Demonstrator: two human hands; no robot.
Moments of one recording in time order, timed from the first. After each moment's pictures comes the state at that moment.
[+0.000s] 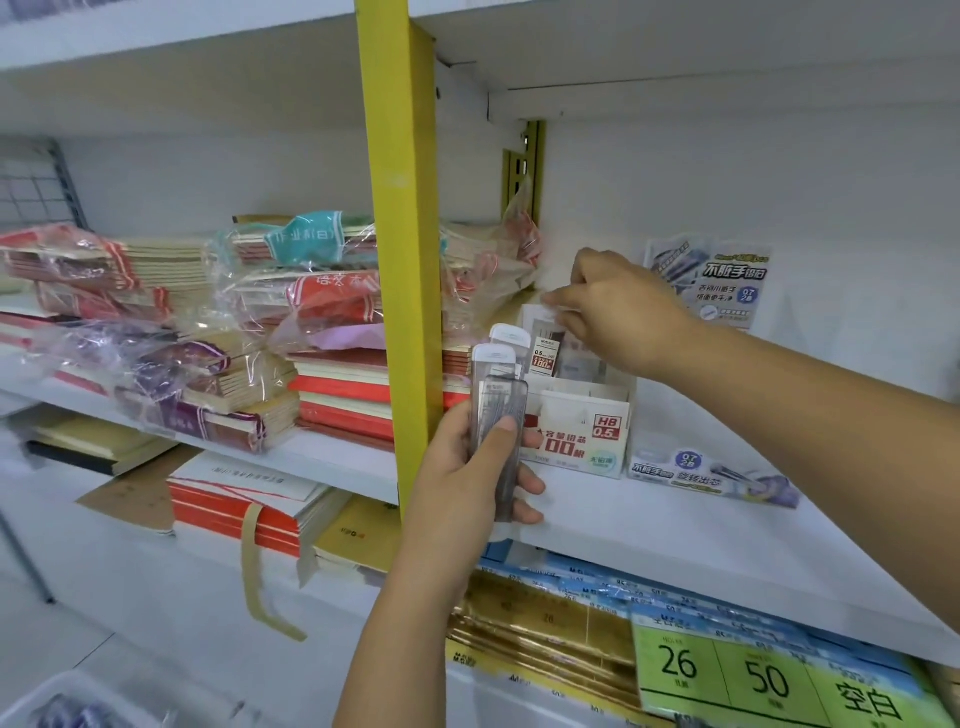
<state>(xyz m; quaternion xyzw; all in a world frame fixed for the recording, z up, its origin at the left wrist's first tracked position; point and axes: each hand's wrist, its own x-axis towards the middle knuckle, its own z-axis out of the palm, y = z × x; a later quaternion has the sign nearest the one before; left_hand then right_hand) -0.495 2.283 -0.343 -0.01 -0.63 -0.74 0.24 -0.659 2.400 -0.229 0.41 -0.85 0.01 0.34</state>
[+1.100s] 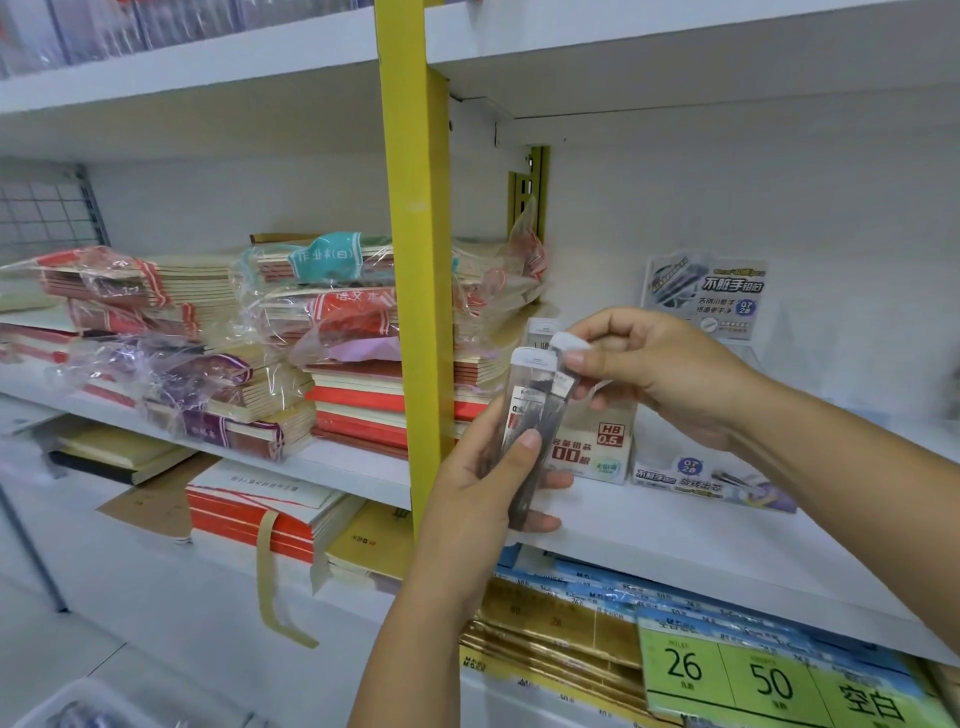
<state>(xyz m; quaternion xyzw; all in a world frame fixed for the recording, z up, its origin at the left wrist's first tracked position) -0.485 2.286 -0.341 -0.07 -0.61 -0.76 0.21 -0.595 2.428 -0.242 0.35 -0.69 0.63 -0.11</state>
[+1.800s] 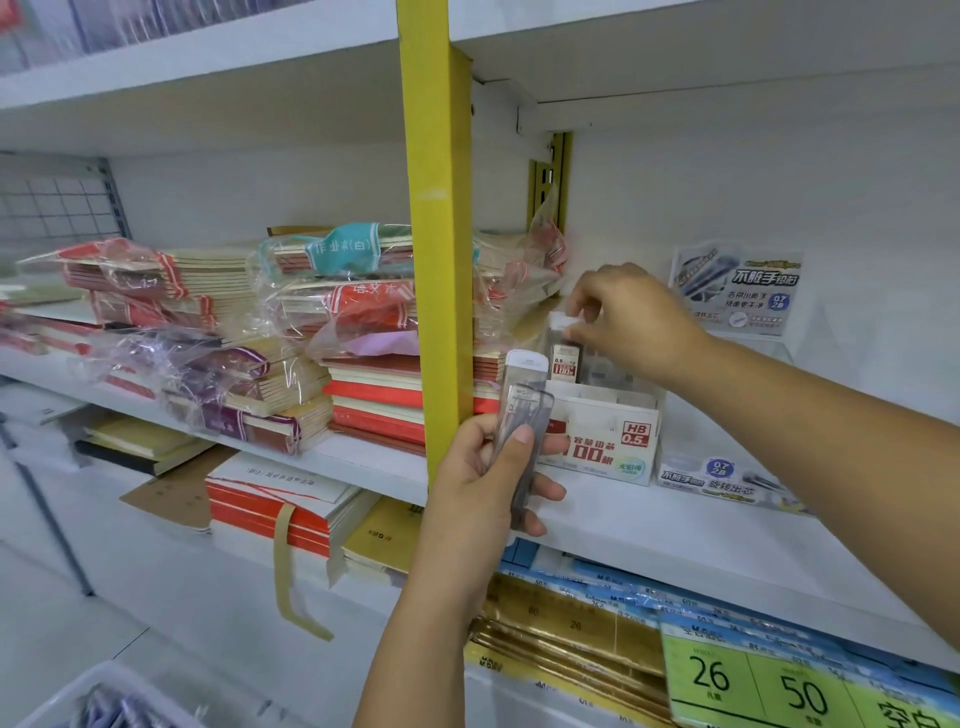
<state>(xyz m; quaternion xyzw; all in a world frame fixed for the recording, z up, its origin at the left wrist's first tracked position) -0.485 2.275 -0.343 -0.01 -0.64 -0.73 0.23 -0.657 2.385 -0.234 0.38 -0.86 0.19 0.29</state>
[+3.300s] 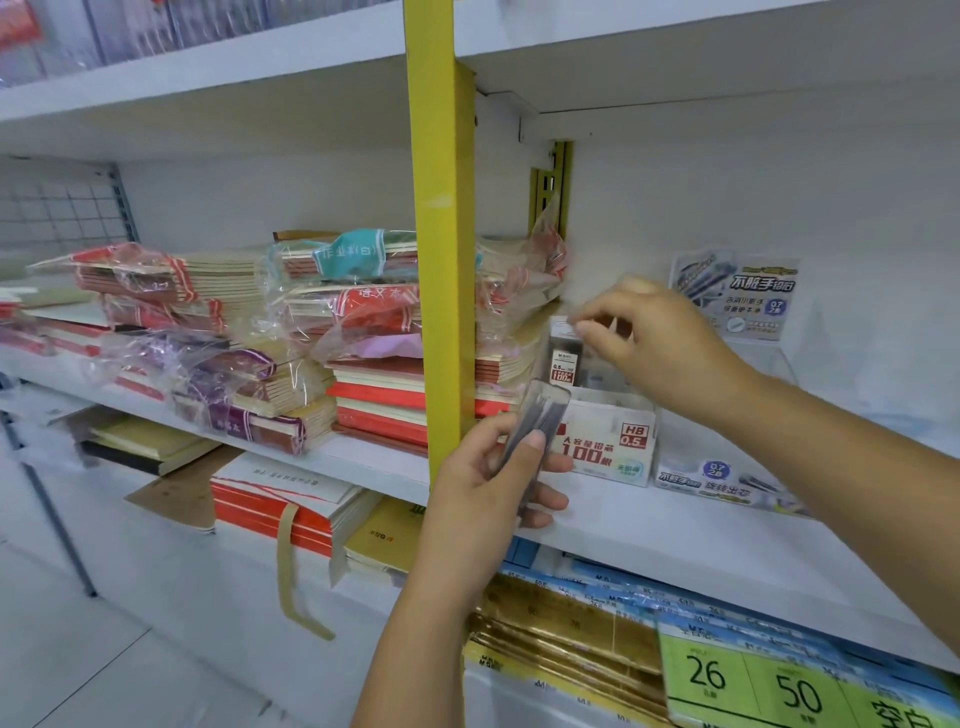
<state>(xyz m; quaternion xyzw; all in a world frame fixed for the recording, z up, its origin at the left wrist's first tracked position) -0.482 2.277 -0.340 -0.02 -0.67 -0.70 0.24 -0.618 2.410 -0.238 0.42 -0.83 0.25 0.28</state>
